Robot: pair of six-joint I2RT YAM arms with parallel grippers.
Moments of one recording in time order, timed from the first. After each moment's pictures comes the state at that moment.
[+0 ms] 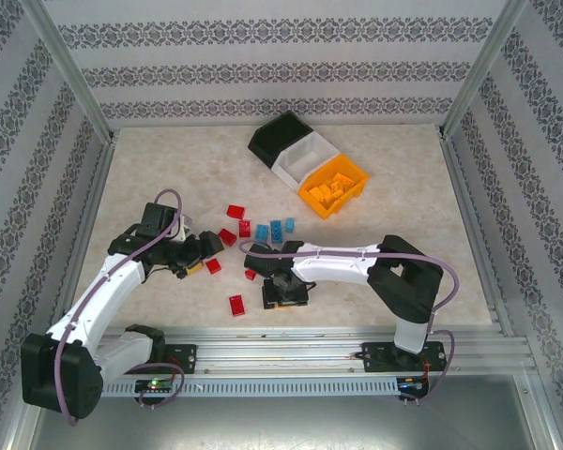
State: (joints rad) left arm -0.17 1.05 0.74 -0.76 0.49 -0.71; right arm 1.08 1.83 1.14 -0.84 -0.11 0.99
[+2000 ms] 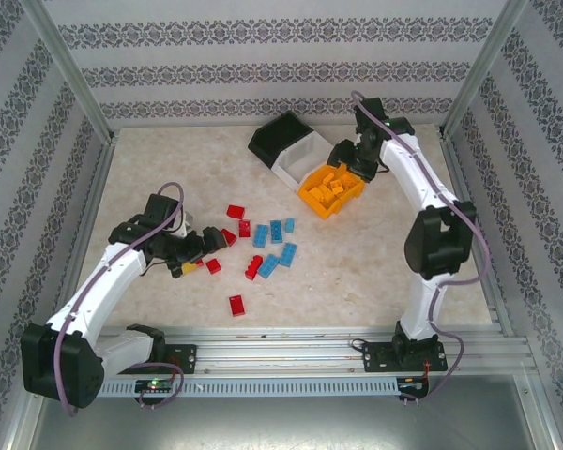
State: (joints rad) left arm -0.19 1.12 0.86 -0.89 0.44 -0.70; right arm 0.20 1.91 1.83 -1.06 -0.20 0.59
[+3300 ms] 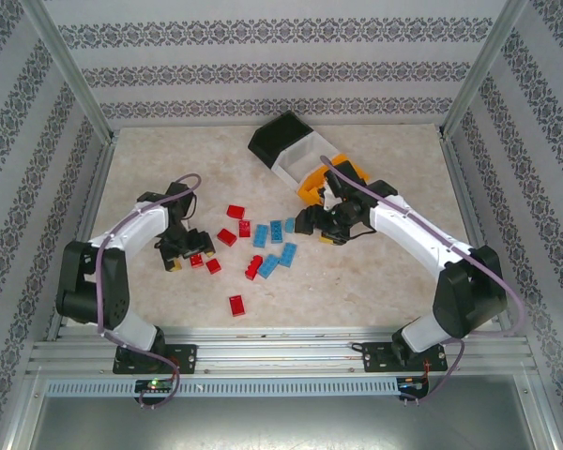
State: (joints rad) left arm -0.14 1.58 1.02 -1.01 0.16 -0.58; right arm 0.49 1.53 1.20 -0.85 -0.44 0.65
